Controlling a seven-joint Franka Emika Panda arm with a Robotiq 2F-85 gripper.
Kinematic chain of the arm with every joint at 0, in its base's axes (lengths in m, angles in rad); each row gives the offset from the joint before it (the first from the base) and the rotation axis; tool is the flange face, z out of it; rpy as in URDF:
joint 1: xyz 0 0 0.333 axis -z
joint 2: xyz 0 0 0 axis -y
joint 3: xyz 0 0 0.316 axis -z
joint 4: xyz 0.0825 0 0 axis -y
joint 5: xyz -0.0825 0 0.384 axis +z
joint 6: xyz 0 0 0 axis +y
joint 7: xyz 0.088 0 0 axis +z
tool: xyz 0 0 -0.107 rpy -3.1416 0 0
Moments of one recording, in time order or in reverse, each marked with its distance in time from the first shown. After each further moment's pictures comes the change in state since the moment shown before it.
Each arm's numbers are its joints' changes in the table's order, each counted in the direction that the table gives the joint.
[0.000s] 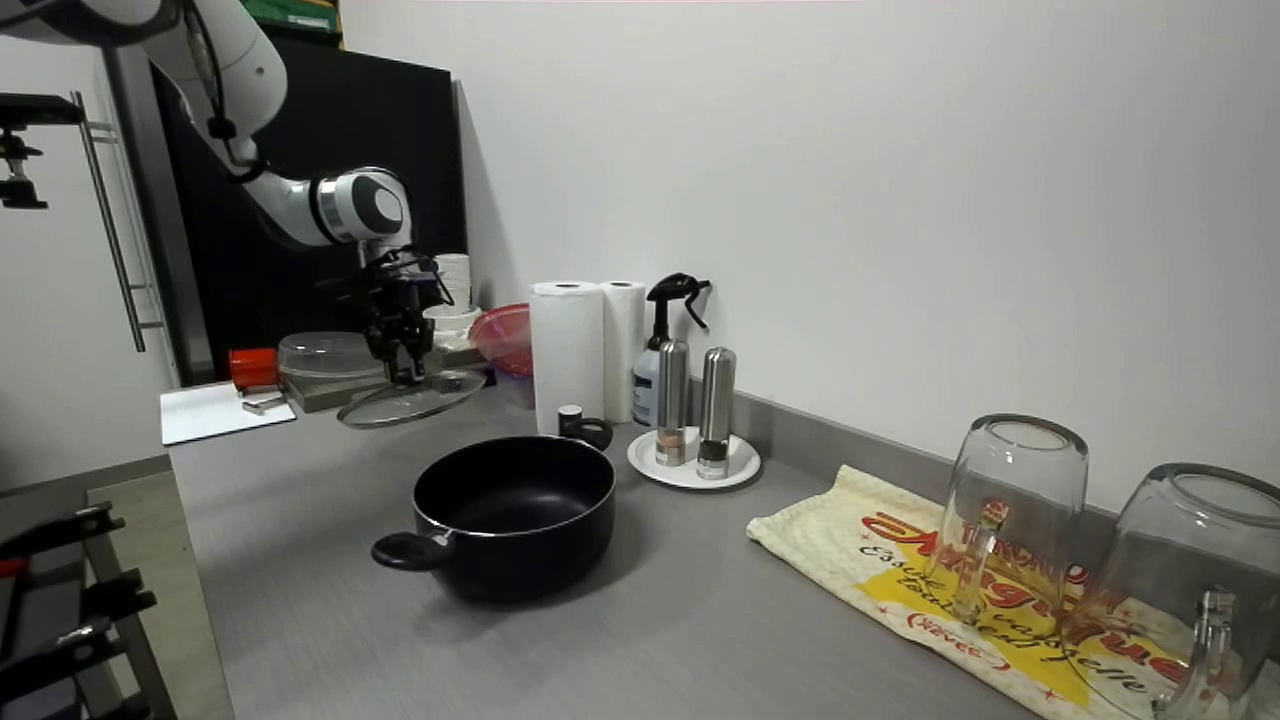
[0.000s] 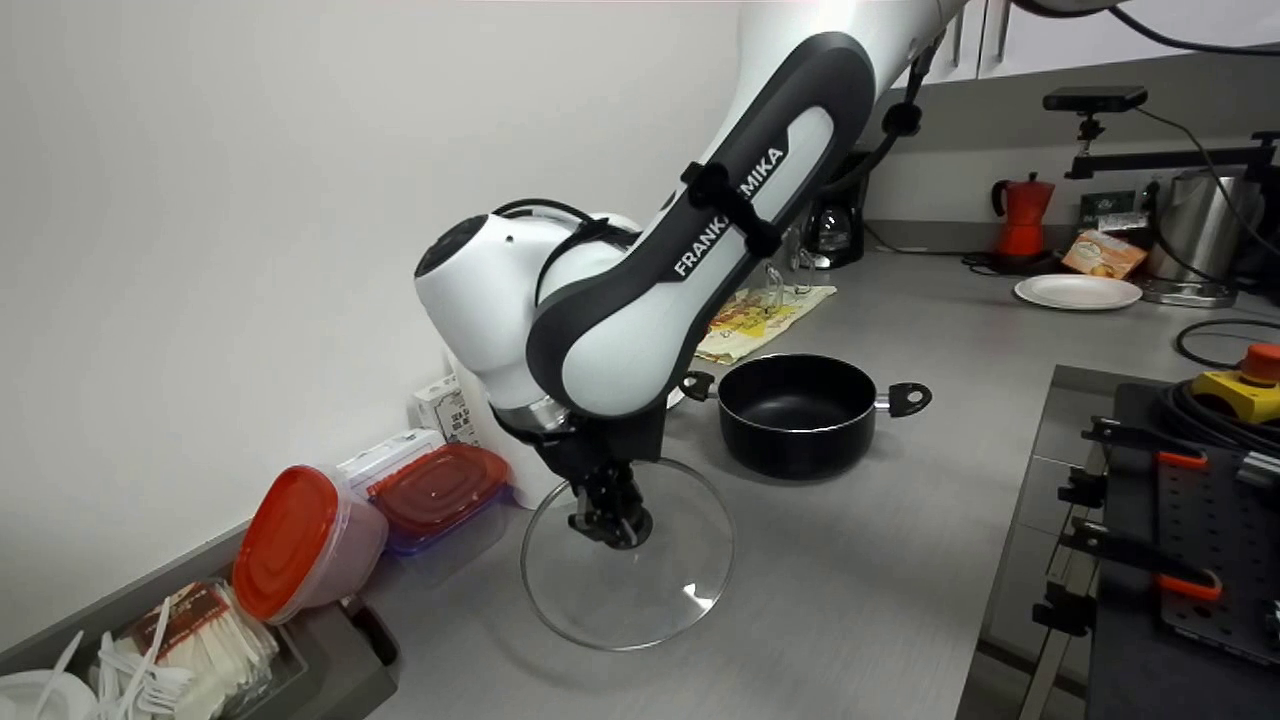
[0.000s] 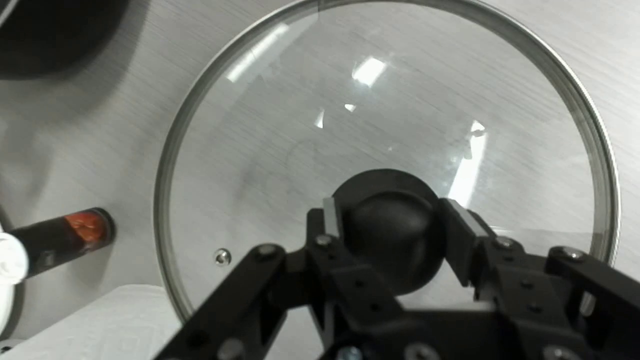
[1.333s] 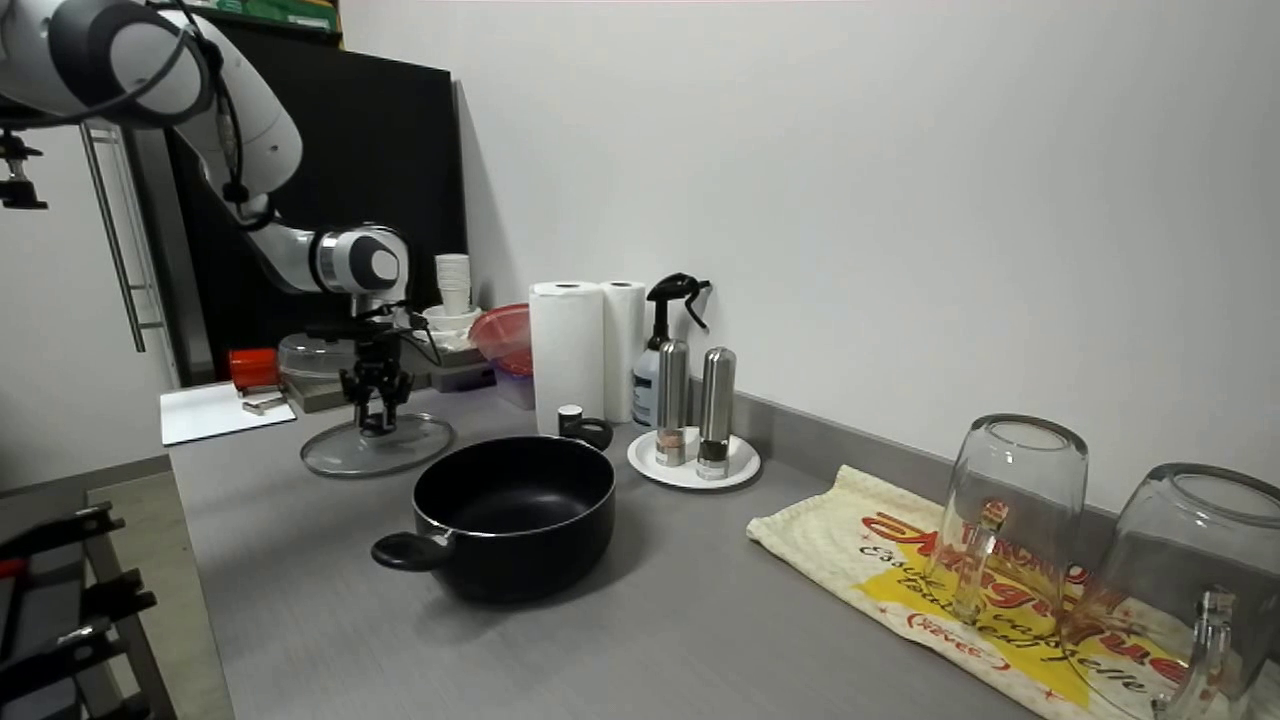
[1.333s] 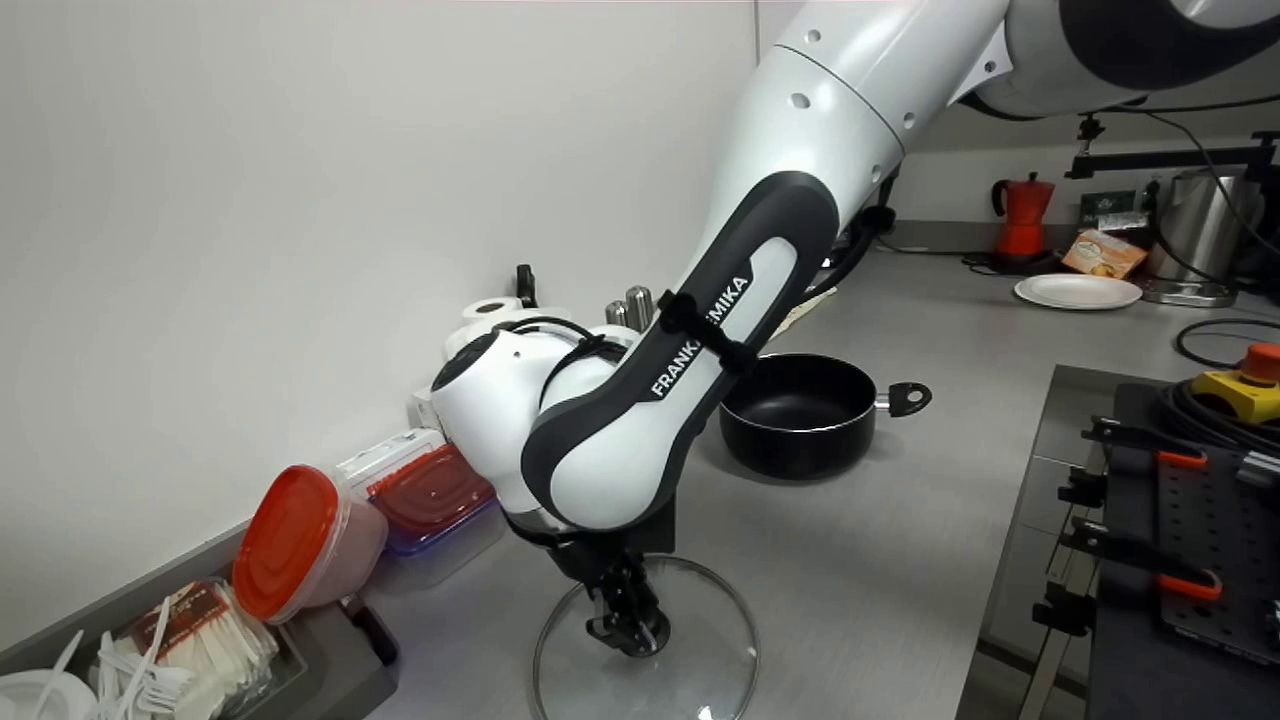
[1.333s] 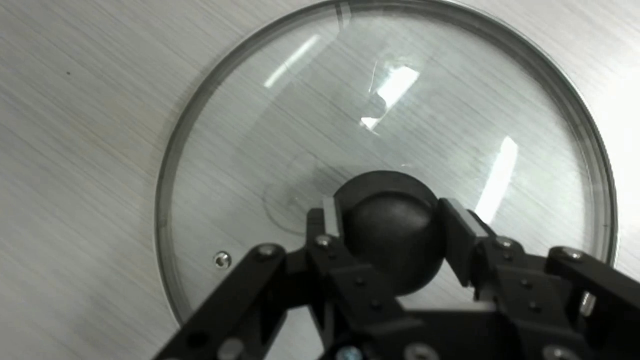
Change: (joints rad) arm -0.017 -0.190 -0.027 0.109 0.135 -0.018 0.157
